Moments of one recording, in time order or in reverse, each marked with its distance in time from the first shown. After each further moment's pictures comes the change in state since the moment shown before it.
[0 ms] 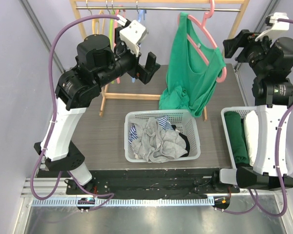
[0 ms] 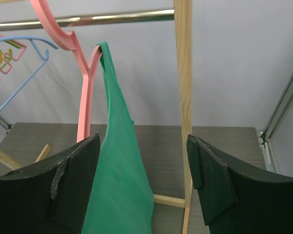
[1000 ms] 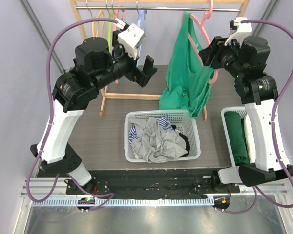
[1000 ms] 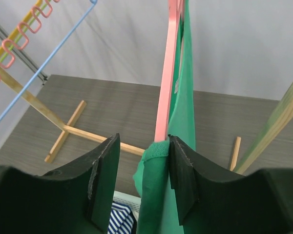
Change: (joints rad) left arm 0.000 -0.045 -0.064 -0.013 -0.012 0.005; right arm 0.278 0.065 0.059 -0.169 0.080 0.013
